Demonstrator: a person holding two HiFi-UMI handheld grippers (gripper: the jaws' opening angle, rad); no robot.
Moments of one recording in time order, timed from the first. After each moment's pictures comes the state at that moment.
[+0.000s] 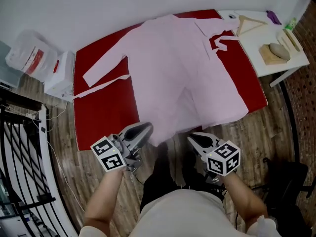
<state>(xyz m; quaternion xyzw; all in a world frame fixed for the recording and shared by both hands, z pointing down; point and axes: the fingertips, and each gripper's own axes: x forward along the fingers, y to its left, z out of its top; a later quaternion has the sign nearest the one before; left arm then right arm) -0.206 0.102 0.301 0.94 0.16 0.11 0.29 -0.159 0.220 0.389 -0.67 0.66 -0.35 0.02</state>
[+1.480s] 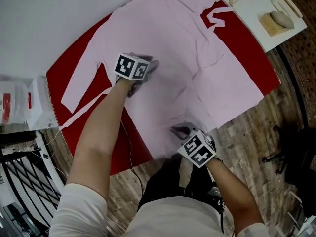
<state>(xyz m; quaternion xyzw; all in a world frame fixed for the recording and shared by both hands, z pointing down) 0.085 -0.065 0.521 0.88 0.21 0.44 0.02 -0.156 0.083 0.523 -0.66 0.63 -0.37 -0.15</state>
